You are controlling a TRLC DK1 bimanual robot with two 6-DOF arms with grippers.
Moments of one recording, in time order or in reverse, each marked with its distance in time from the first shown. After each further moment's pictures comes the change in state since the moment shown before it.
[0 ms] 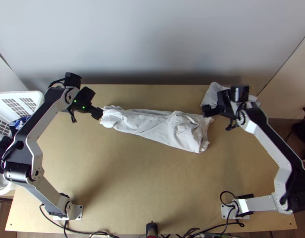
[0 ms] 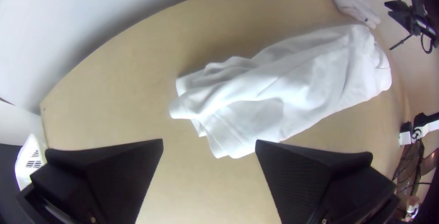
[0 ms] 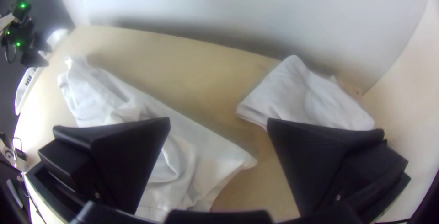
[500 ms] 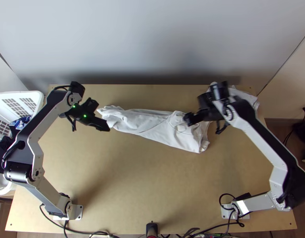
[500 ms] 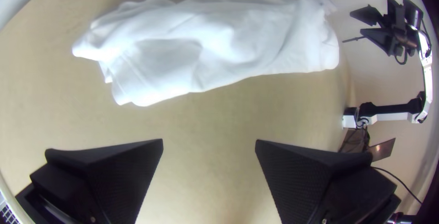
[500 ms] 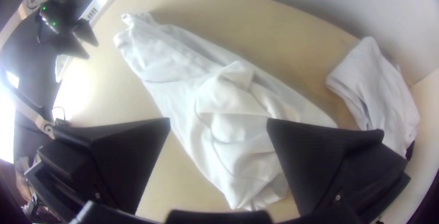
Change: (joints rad) left arm -0.010 0.000 -0.055 -0.260 0.297 -0.035; right arm 0.222 0.059 0.192 -0.370 -0.121 0.104
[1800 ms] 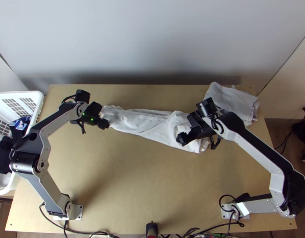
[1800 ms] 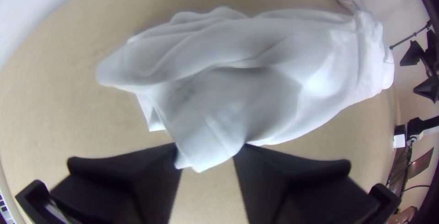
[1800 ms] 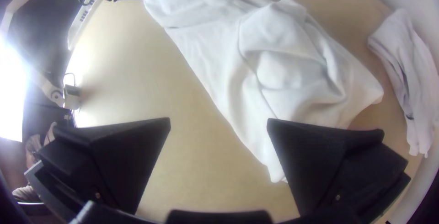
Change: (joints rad) left arm 0.009 0.097 -0.191 0.541 -0.160 -0.018; right arm 0.109 -0.056 -0.184 -0.026 -0.066 0.022
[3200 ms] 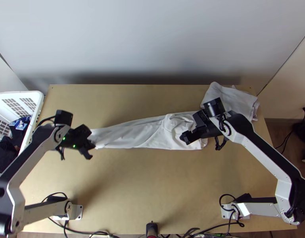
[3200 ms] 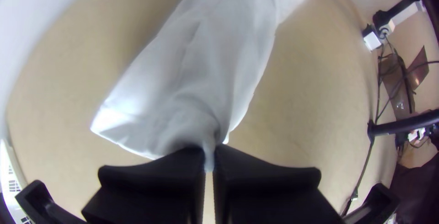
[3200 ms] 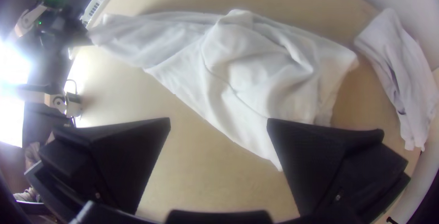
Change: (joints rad) left arm 0.037 -0.564 -0.390 -0.262 0.050 0.404; right arm -0.045 -0.068 -0.028 0.015 -0.005 0.000
